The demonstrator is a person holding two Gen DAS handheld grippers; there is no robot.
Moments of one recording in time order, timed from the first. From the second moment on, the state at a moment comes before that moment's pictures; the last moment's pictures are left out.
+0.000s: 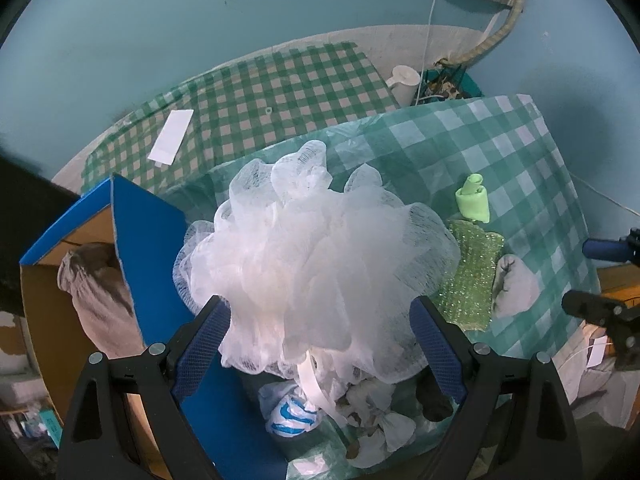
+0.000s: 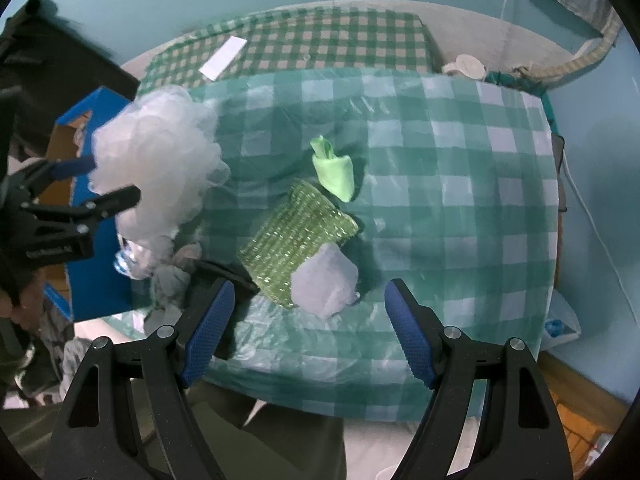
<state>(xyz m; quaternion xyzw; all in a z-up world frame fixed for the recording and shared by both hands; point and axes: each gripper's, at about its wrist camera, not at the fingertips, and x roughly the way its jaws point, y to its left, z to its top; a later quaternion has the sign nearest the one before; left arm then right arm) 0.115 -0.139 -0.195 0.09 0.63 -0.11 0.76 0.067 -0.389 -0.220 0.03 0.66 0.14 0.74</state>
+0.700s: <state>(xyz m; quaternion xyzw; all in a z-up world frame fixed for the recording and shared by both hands) 0.147 -0.148 -0.268 0.16 0.70 -0.09 0.69 0.078 -0.388 -0.234 0.06 0.67 0.13 0.73</state>
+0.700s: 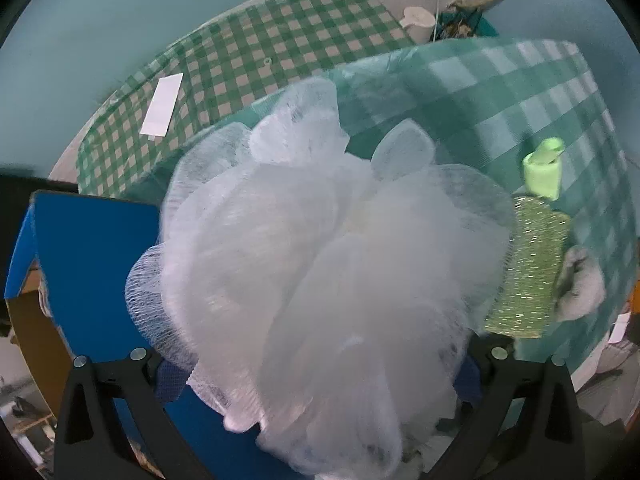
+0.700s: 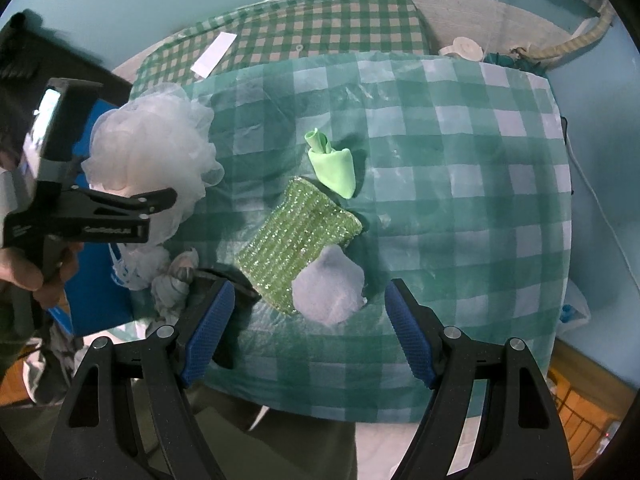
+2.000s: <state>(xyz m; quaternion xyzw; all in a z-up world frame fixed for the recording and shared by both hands) 0.139 -0.148 -0.292 0.15 0.66 -0.09 0.73 0.066 -0.393 -0.265 0.06 0.69 0.10 0.71</state>
